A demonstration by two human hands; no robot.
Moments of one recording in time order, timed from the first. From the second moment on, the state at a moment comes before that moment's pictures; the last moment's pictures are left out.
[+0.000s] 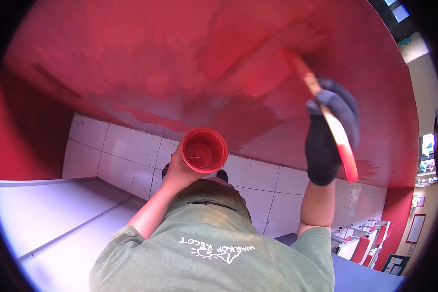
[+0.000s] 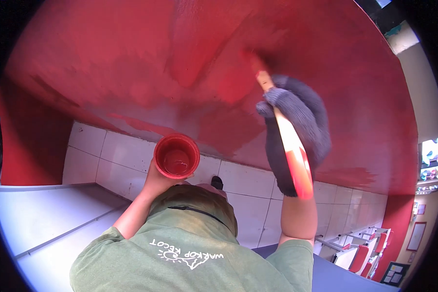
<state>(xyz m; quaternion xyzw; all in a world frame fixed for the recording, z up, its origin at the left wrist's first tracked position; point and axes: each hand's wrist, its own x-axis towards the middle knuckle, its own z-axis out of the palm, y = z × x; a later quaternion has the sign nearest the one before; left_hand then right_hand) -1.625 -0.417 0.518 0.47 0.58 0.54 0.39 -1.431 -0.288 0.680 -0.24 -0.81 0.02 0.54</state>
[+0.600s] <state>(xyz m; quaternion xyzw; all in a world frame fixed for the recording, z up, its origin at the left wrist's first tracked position) -1.627 -0.422 0.517 0.45 0.58 0.55 0.40 -1.440 -0.285 0.695 -0.13 -0.84 -0.29 0.45</state>
